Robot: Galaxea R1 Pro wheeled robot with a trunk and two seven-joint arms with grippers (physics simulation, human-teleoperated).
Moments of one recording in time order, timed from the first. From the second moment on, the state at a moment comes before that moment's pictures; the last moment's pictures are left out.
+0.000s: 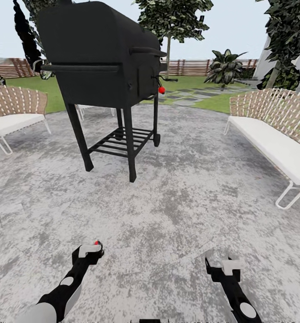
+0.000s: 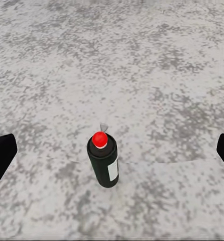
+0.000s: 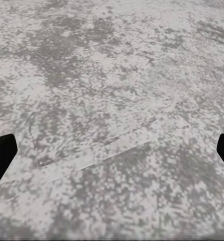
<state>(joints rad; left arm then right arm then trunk) -0.59 0.06 0.07 -0.27 -0.05 -0.43 -0.01 -0.24 -0.09 0.00 -0.82 0.01 -0.26 -0.06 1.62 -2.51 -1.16</state>
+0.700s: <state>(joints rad) -0.59 0.06 0.07 -0.27 -0.05 -0.43 -0.01 -0.24 -0.09 0.00 -0.82 0.01 -0.26 -0.06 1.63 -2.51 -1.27</state>
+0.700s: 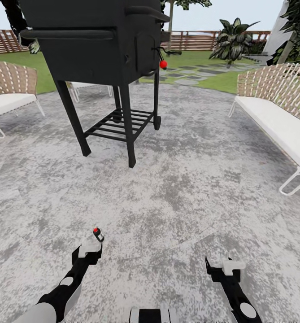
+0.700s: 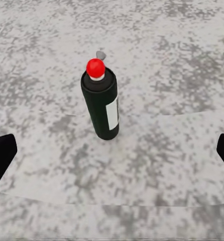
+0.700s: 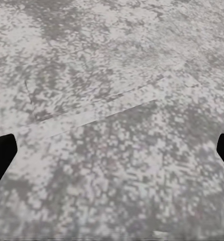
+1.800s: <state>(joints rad) -0.59 0.06 0.07 -0.27 -0.05 -0.44 -0.01 -0.24 -0.09 0.00 -0.82 0.01 -0.26 -0.06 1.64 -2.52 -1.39</state>
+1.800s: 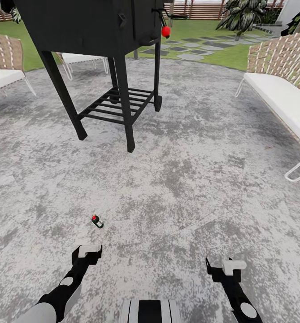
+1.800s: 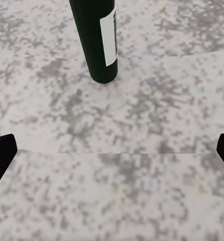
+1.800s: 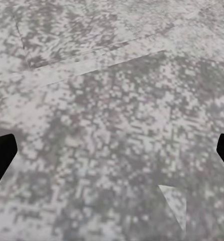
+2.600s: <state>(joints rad) -0.59 0.06 0.07 -0.27 -0.06 -0.44 -0.01 -0.24 -0.09 0.00 -0.82 0.01 -0.26 -0.06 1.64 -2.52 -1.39</state>
